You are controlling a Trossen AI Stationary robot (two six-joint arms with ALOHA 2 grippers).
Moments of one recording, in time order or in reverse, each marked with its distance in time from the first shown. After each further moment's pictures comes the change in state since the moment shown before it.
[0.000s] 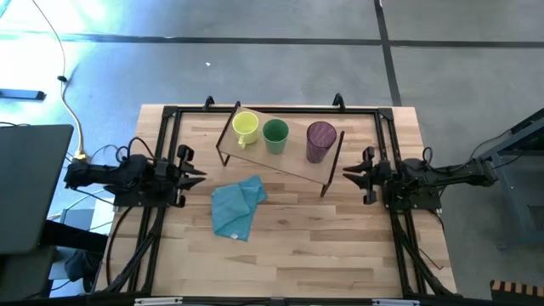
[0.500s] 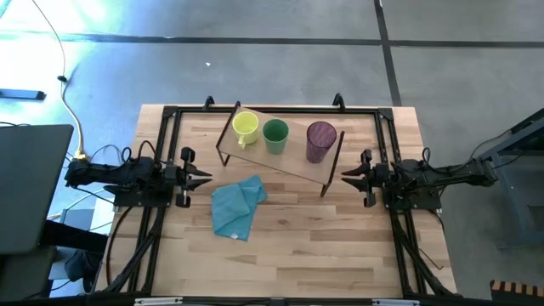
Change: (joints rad) left arm -0.027 0.000 0.000 -0.171 -0.103 0.059; right arm 0.000 0.000 0.000 -0.067 -0.050 0.009
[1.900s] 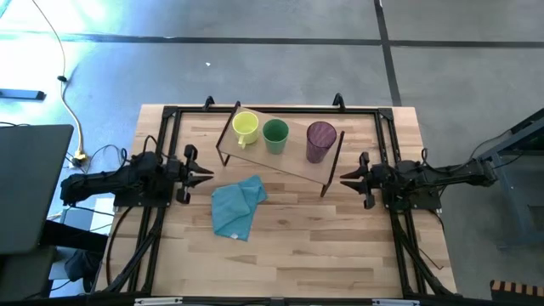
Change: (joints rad) left arm 0.256 -0.001 0.000 -0.052 0.279 -0.116; right arm 0.000 0.000 0.000 -0.077 -0.019 0.075
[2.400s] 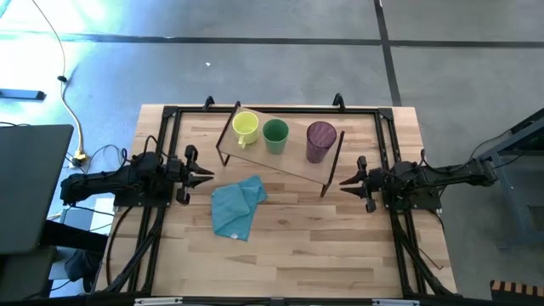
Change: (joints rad) left arm 0.000 0.002 0.000 -0.013 0.002 -0.043; right arm 0.000 0.000 0.000 -0.079 -0.094 -0.033
